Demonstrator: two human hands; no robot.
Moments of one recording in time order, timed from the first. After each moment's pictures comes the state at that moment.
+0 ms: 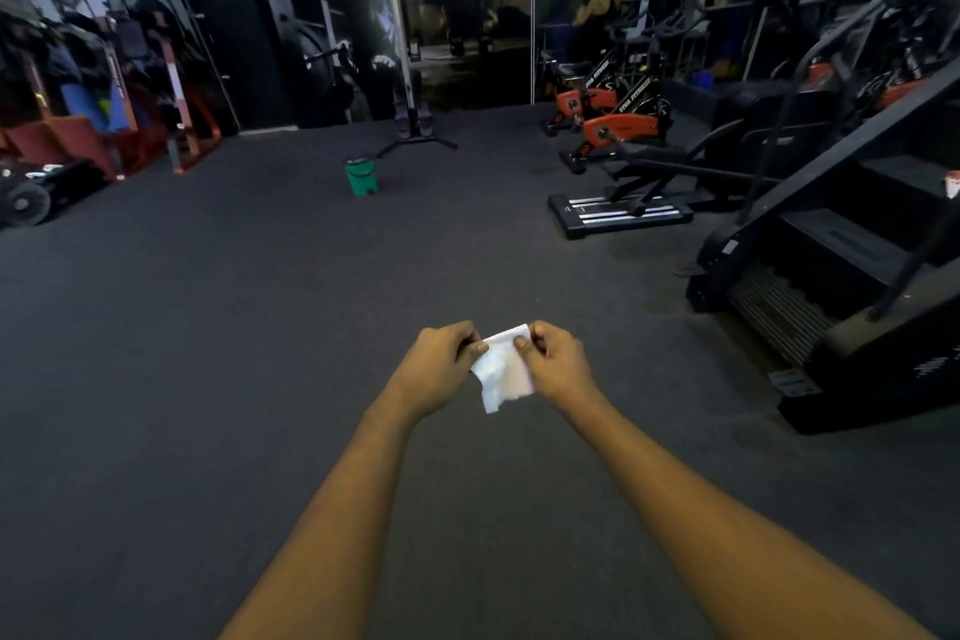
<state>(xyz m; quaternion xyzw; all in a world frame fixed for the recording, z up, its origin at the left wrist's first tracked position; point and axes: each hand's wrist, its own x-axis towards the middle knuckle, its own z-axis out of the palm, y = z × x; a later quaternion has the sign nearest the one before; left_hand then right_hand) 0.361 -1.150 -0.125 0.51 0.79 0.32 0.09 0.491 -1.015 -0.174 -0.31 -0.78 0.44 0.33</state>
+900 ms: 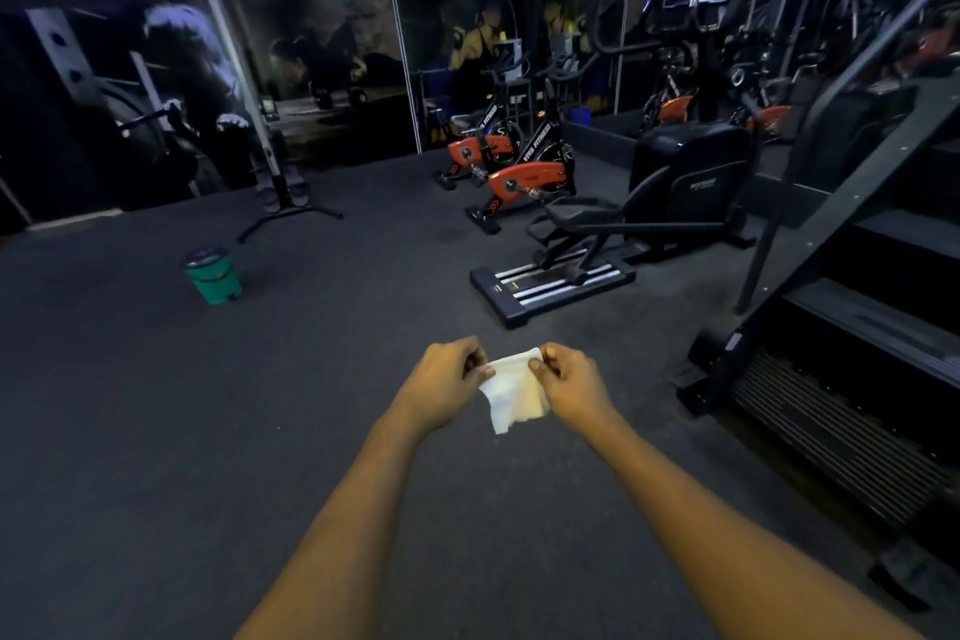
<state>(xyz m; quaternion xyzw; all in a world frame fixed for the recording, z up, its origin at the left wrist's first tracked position) -0.102 -0.503 -0.128 0.63 0.71 0.28 0.13 0.075 -0.415 -0.178 -0.43 -0.75 0.37 0.35</state>
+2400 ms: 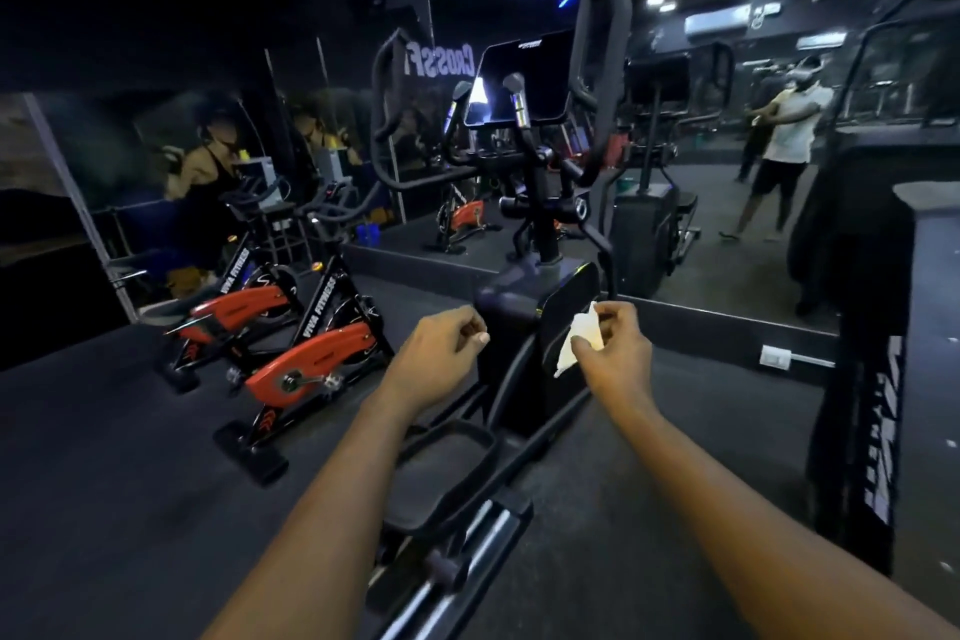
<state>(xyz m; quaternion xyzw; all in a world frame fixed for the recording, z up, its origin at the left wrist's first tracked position) -0.217 0.776 -0.016 0.82 0.44 0.34 0.11 0.010 0.739 -0.053 -0.60 -0.48 0.16 0.62</state>
